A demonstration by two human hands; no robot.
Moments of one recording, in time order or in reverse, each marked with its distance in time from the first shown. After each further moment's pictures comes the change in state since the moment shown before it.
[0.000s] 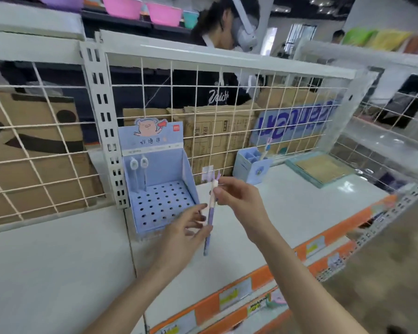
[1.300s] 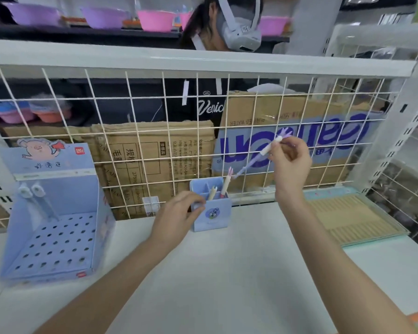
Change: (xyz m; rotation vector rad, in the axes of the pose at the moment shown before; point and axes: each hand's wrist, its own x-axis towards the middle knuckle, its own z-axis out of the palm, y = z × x) left_hand 0.215 -0.004 0.182 0.791 0.257 0.165; right_hand 0.258 0.037 -0.259 0.209 0.388 -0.267
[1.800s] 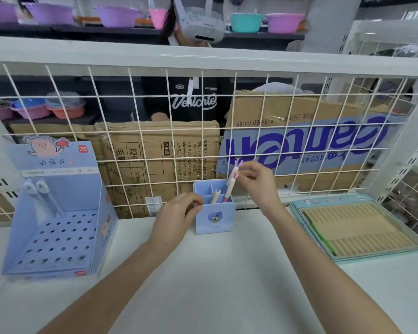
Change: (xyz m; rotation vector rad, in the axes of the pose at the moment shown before) left_hand 0.004 -0.009 0.008 -0.078 0.090 -0.023; right_hand -0.007 0.053 0.021 -0.372 -0.551 0.113
